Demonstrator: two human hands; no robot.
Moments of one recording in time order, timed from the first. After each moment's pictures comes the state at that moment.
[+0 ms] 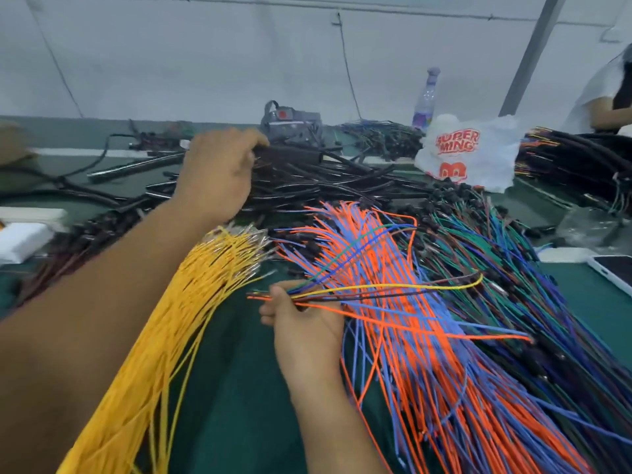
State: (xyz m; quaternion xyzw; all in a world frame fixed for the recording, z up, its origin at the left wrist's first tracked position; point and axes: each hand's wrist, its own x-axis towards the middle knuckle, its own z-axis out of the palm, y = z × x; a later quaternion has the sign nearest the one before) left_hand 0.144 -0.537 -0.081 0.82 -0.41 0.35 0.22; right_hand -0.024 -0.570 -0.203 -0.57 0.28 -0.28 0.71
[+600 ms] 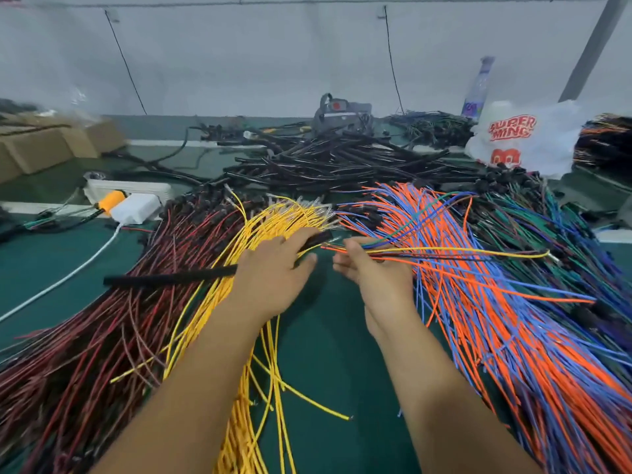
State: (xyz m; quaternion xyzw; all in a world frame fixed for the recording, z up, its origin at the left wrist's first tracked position) left_hand 0.039 -0.438 -0.179 0.90 -0.37 0.10 0.21; right_hand -0.046 -0.558 -0.178 -0.51 0.20 -0.33 0.77
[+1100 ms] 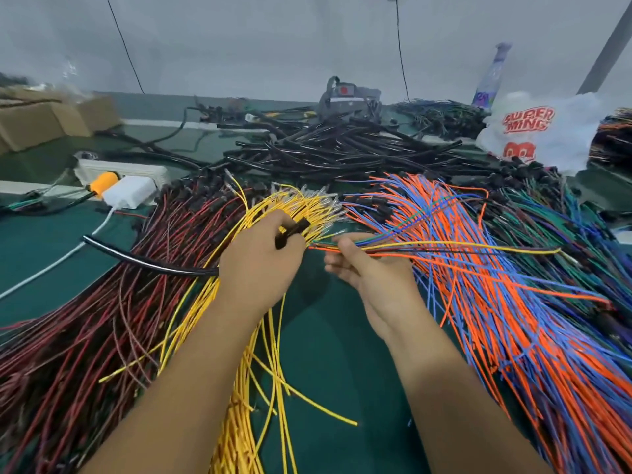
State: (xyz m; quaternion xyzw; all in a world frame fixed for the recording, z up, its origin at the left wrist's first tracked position) left_hand 0.034 -0.430 -0.173 0.87 -0.23 0.13 0.42; right_hand -0.045 -0.555 -0.177 -0.53 0.15 -0.24 0.80
